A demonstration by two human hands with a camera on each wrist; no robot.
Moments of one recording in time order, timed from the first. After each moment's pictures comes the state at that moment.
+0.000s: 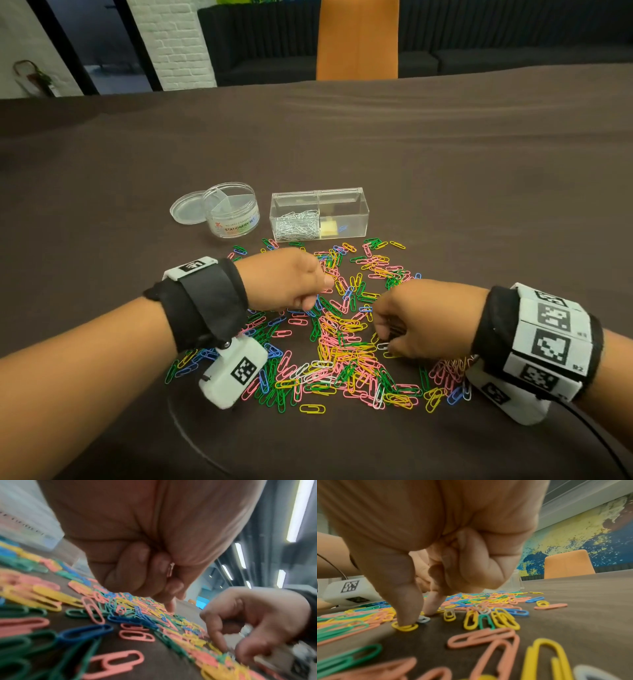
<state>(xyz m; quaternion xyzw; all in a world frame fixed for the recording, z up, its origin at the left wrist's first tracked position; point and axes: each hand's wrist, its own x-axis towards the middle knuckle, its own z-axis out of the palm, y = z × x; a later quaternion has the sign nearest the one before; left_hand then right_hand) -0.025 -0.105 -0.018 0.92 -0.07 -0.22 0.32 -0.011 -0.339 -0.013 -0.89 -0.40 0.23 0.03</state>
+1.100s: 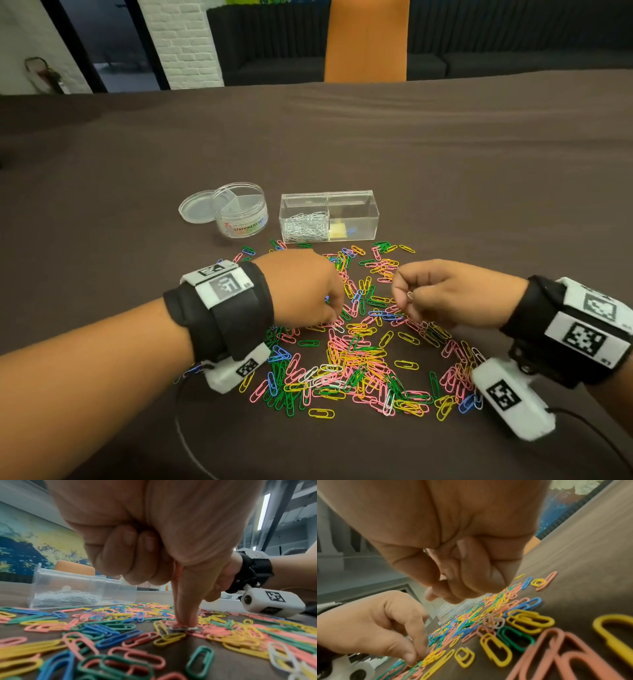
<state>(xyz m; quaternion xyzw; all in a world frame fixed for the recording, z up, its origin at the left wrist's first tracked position) -0.037 -0.121 -0.004 0.97 -0.20 -0.13 0.02 0.010 -0.354 -0.006 -0.81 -0.27 0.36 0.38</state>
